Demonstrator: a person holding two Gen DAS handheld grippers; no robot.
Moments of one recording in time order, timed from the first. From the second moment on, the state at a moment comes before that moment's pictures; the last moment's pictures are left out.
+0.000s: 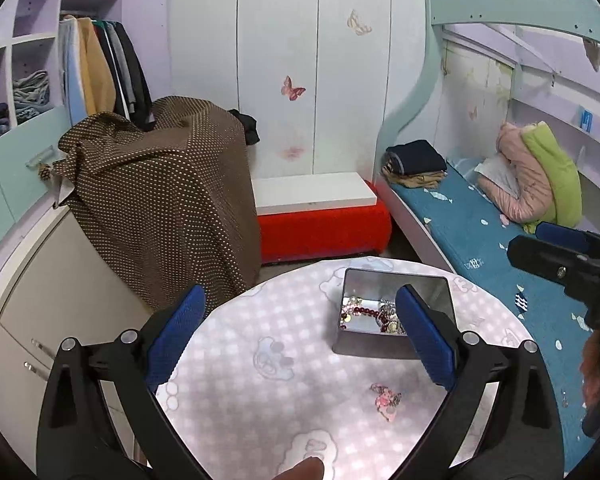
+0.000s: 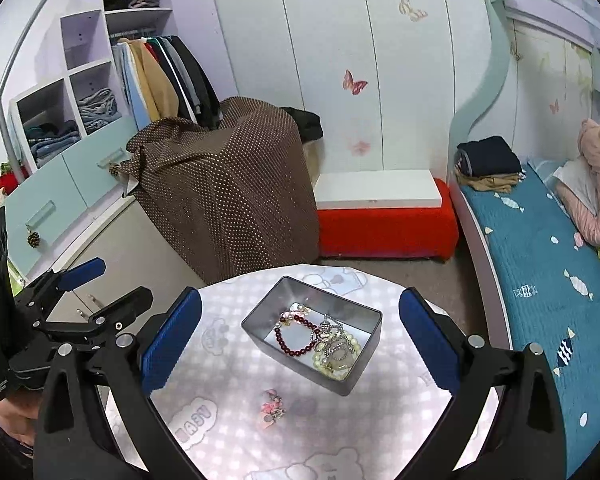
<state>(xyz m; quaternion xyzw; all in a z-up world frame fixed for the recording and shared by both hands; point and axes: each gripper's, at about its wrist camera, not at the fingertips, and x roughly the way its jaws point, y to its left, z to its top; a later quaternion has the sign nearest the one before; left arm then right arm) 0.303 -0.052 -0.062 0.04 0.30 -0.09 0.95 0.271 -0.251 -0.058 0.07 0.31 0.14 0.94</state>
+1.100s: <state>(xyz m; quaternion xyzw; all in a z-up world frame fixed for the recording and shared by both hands) 0.218 -0.015 -0.118 0.02 0.29 -0.07 0.95 0.206 -0.228 -0.136 0.02 0.35 0.10 0.93</state>
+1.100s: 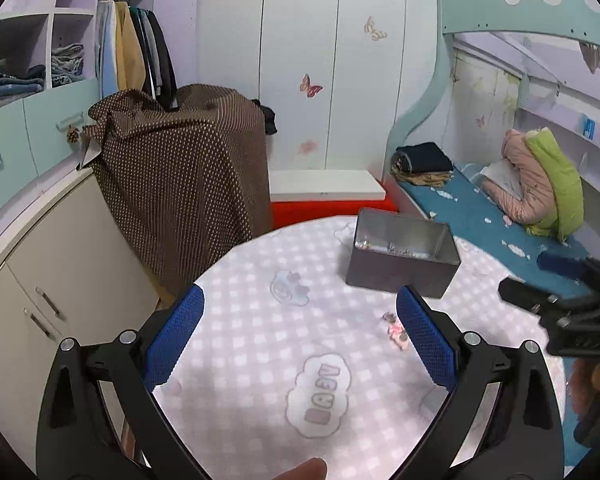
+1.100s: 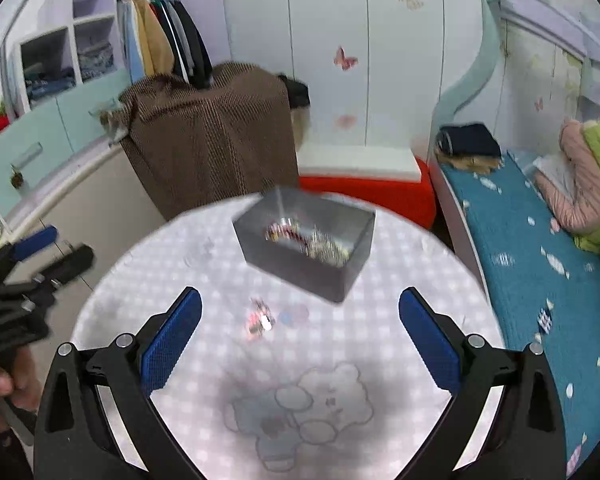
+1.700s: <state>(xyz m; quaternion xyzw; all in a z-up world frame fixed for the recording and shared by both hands) 0.233 -0.013 -0.164 0.01 0.34 -0.06 0.94 0.240 -0.187 -0.221 -0.02 0.44 0.15 0.89</state>
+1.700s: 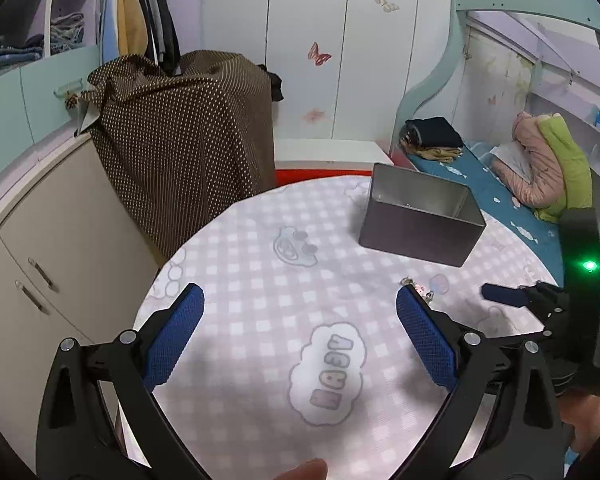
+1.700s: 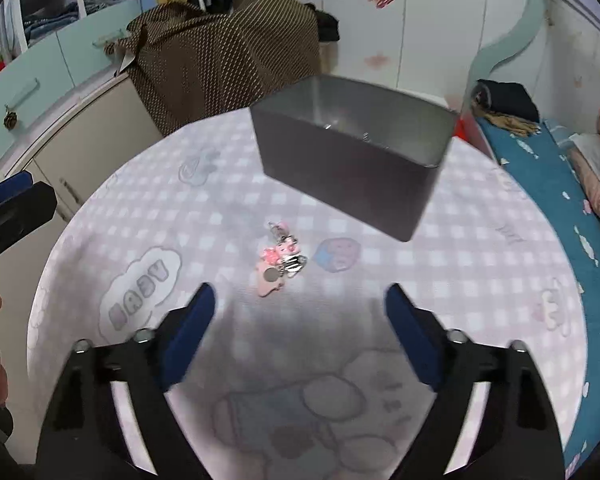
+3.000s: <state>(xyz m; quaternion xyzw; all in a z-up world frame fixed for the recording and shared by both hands) 0.301 -0.099 -0.228 0.07 0.40 -0.12 0.91 0.234 -0.232 -0.234 0.00 0.43 0.12 0.89</state>
